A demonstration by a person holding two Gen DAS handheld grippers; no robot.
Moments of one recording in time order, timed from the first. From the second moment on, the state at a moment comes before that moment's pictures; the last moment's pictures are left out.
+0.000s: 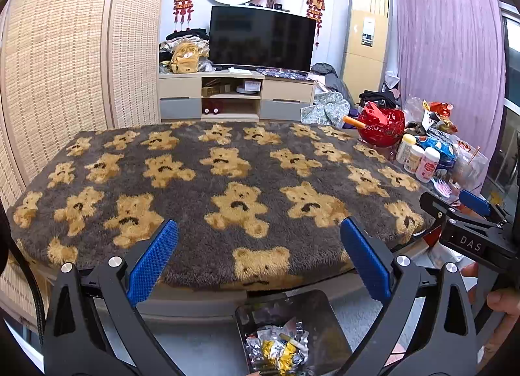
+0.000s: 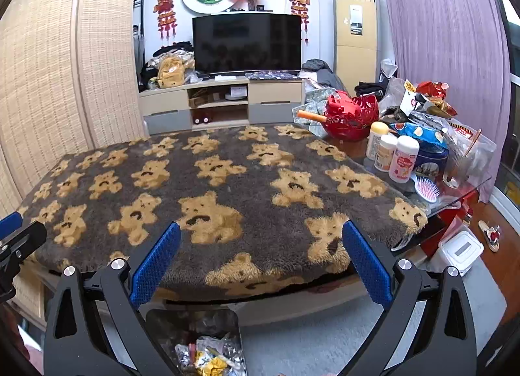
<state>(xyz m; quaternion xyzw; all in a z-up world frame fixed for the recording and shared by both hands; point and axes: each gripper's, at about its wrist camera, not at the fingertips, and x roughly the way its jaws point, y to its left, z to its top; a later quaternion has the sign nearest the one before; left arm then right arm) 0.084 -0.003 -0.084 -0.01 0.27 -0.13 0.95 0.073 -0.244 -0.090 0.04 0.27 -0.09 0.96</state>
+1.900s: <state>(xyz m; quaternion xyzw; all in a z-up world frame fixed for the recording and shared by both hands) 0.081 -0.007 -0.076 -0.01 0.27 -0.13 0.96 0.070 -0.233 -0.081 0.05 0.27 -0.09 0.96</state>
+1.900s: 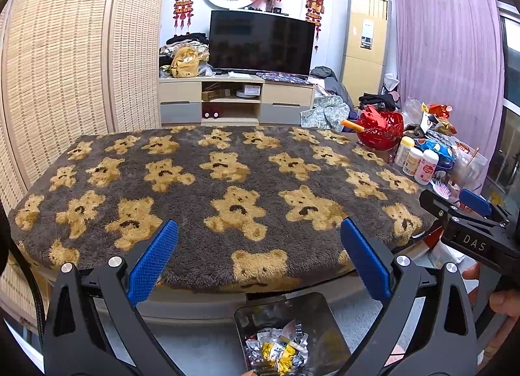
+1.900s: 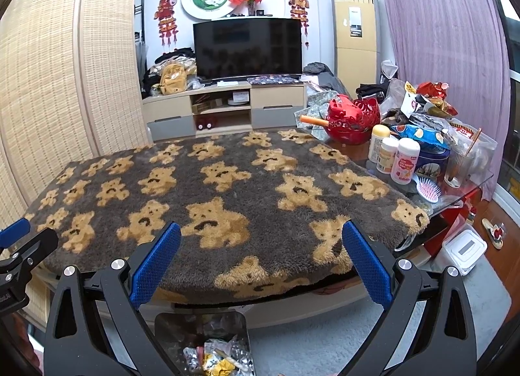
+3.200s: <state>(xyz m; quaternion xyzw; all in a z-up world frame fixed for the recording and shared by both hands) 0.082 -0.005 -0.073 -0.01 0.26 -0.13 0.96 0.068 -0.234 -0.080 0.05 0.26 -0.09 0.96</state>
